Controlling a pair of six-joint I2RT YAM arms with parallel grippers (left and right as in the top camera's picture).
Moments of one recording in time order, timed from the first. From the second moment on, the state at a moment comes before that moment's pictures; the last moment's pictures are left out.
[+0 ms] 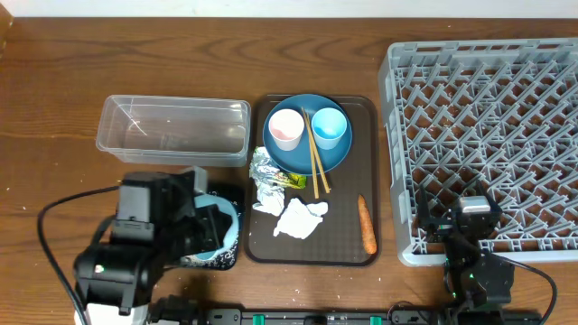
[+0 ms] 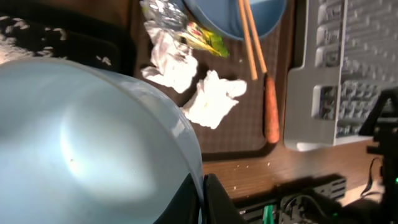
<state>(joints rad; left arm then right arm) -0.15 0.80 0.93 -1.18 0.44 -0.40 0.05 0.02 0.01 -0.07 0.00 -0.09</state>
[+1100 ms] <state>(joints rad) -1.06 1.34 0.93 -0.72 0.17 -0.67 0.05 0.02 0.01 -0.07 0.00 -0.09</state>
